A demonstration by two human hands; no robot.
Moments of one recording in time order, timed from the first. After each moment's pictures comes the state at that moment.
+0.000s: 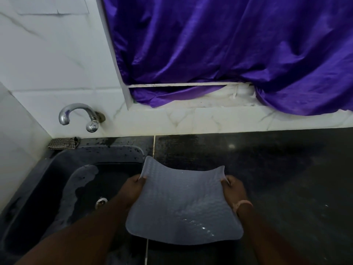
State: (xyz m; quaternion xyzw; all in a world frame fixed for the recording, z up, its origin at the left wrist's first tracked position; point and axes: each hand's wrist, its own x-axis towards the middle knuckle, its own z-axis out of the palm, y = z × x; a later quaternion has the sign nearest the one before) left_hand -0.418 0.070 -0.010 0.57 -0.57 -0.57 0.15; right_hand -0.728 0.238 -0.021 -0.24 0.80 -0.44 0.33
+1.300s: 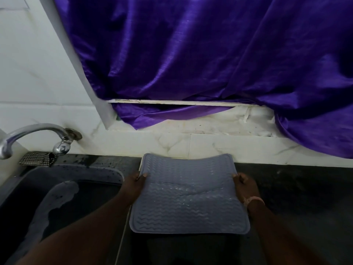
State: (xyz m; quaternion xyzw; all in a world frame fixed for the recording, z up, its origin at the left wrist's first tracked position) left_hand -0.555 -0.070 -0.040 0.60 -0.62 -0.47 0.20; right_hand -0.927 0.075 -0.048 -0.29 0.80 -0.40 0.32
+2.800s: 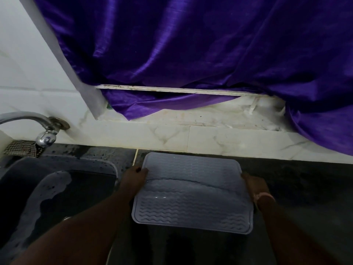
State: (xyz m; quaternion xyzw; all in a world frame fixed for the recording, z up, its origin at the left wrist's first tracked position) left_hand -0.581 -0.096 -0.089 0.66 -0.58 -0.45 0.15; right_hand -0.970 0.068 -0.073 -0.21 0.85 -0.31 0.38
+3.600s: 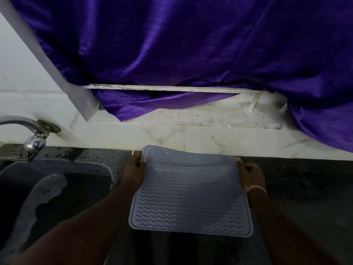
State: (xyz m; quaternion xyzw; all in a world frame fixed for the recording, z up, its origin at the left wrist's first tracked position) left_hand -0.610 -0.116 -0.084 0.63 -0.63 -0.38 0.26; right_hand -0.972 0.040 -0.088 -0.20 0.84 -0.42 0.28
